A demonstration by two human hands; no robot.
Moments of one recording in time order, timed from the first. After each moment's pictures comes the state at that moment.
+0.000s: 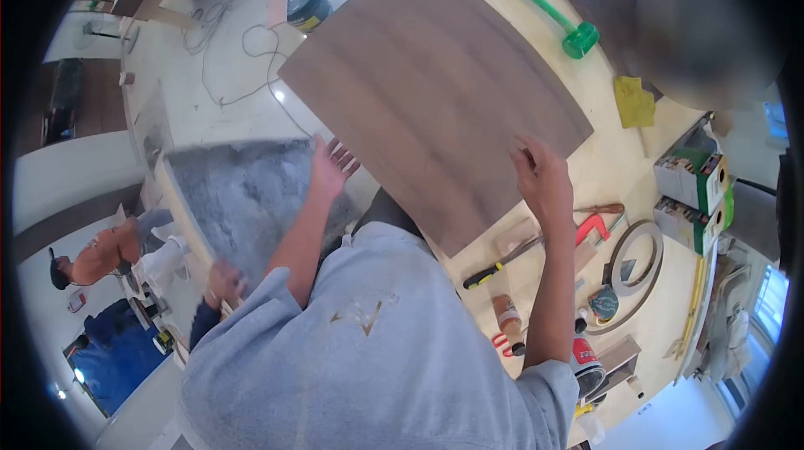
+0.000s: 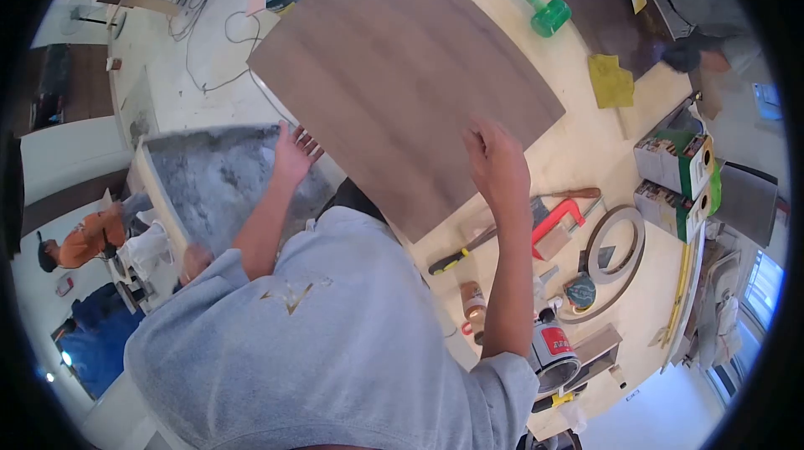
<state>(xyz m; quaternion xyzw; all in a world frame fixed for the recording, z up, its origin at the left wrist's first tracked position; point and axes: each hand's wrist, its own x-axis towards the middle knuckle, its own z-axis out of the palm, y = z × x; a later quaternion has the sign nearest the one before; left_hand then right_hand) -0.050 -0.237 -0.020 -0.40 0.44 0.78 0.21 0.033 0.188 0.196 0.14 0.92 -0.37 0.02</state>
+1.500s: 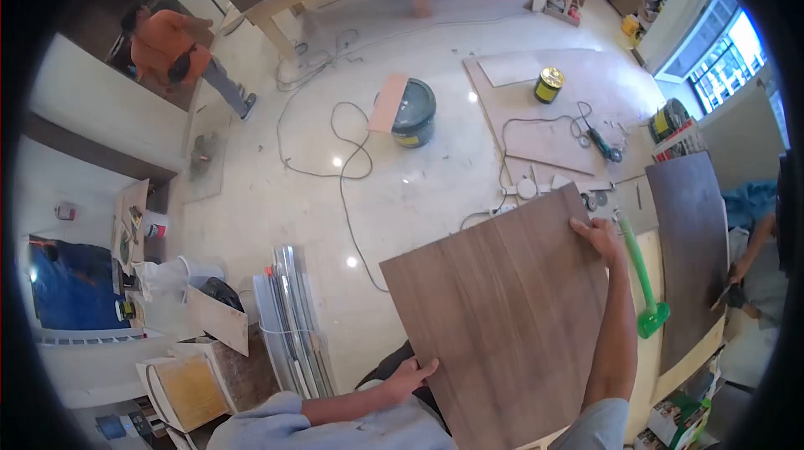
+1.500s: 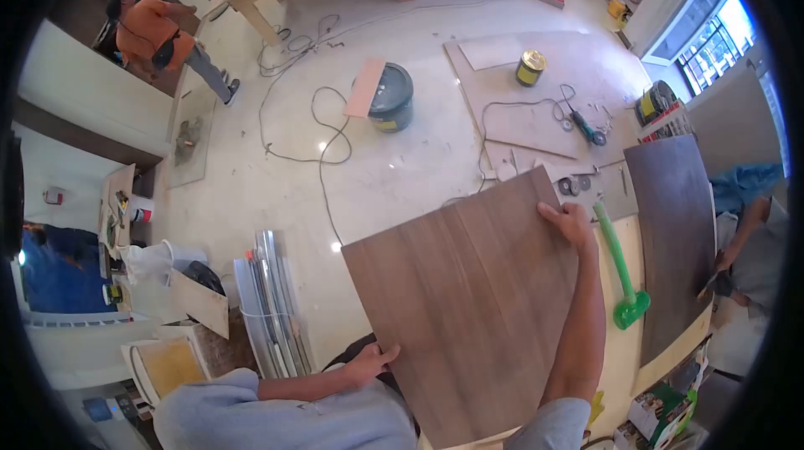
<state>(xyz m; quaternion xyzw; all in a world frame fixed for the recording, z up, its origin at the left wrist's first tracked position) -0.078 -0.224 0.021 -0.34 0.44 0.72 0.41 -0.456 0.194 0.057 0.17 0.90 -0.34 0.21</state>
